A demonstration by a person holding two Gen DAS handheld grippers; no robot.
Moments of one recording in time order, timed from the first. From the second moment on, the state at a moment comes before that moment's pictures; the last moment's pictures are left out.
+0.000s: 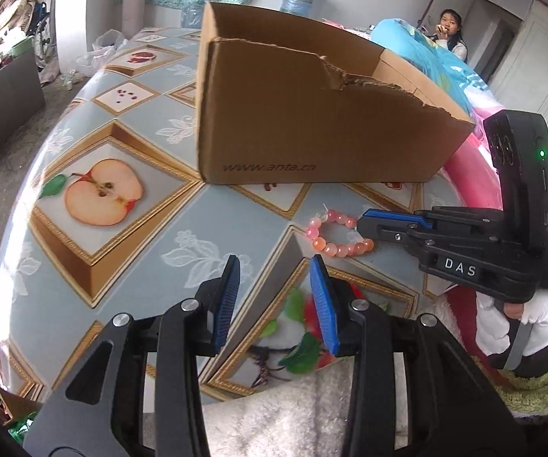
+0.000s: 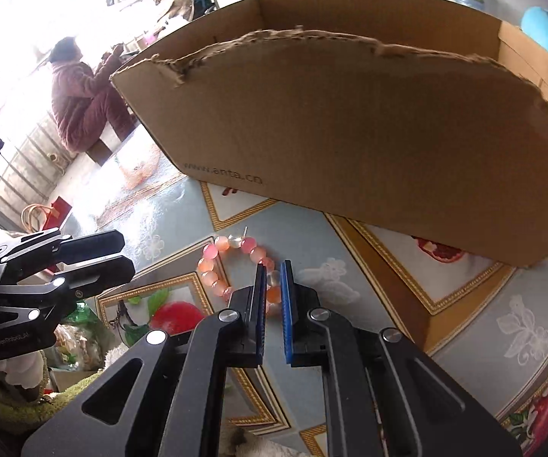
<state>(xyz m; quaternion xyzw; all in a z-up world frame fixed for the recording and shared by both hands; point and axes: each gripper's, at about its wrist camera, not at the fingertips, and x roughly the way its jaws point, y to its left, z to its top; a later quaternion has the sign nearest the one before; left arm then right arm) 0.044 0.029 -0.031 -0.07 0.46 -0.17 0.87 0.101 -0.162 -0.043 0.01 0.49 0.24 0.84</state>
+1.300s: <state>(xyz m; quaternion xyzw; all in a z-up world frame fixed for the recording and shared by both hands) 0.090 -0.055 -0.050 0.02 0.50 -0.19 0.85 0.105 -0.161 -0.049 0.01 0.50 0.24 0.83</state>
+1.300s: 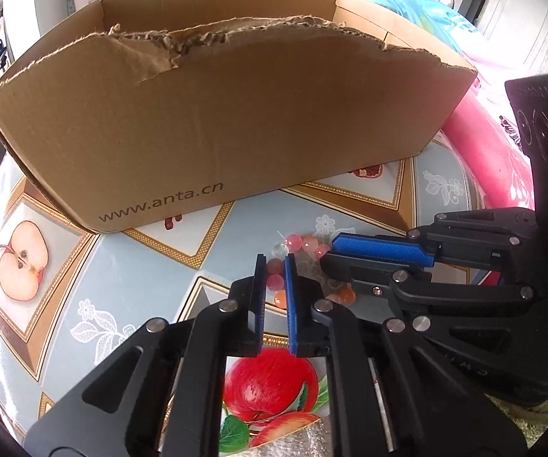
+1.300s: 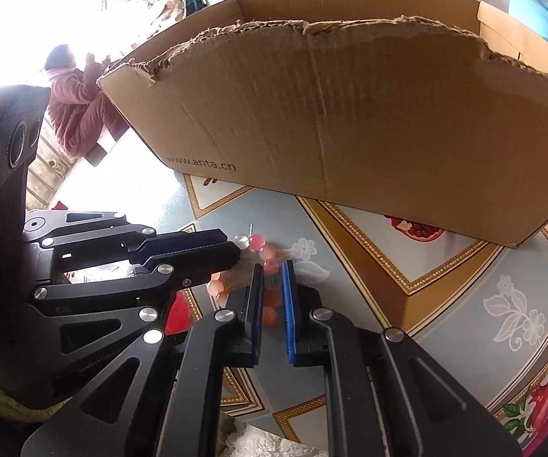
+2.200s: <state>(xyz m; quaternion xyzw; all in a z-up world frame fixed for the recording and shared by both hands) 0.093 -0.055 -0.051 0.01 0.50 -0.19 0.84 0.106 -0.179 -0.053 0.05 0.50 0.25 0.83</state>
